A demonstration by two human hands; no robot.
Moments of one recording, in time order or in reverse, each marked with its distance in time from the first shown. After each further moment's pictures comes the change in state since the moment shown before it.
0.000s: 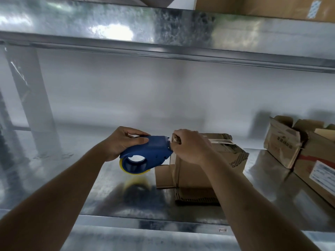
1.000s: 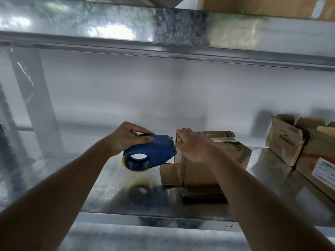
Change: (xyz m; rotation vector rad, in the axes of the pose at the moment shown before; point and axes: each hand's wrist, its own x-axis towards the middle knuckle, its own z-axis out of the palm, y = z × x) left_hand -0.005 0.020 -0.003 0.163 0.010 0.002; right_hand -0.005 -0.013 -0.009 -0.160 -0.202 0.000
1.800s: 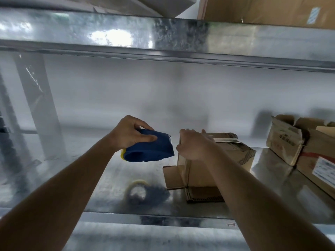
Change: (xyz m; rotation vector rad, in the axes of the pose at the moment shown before) left_hand -0.002 0.020 -0.010 0.251 0.107 0.135; right_hand 0.007 -0.014 -0.002 -0.118 -0.004 0.102
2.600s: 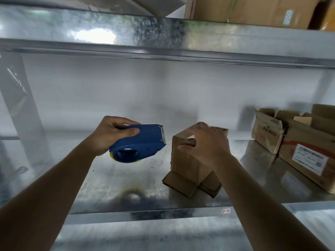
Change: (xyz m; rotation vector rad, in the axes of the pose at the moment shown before) left_hand -0.020 -0.016 -0.020 -0.437 -0.050 0.090; right_hand -0.038 0.038 0.021 -0.004 0.371 0.091
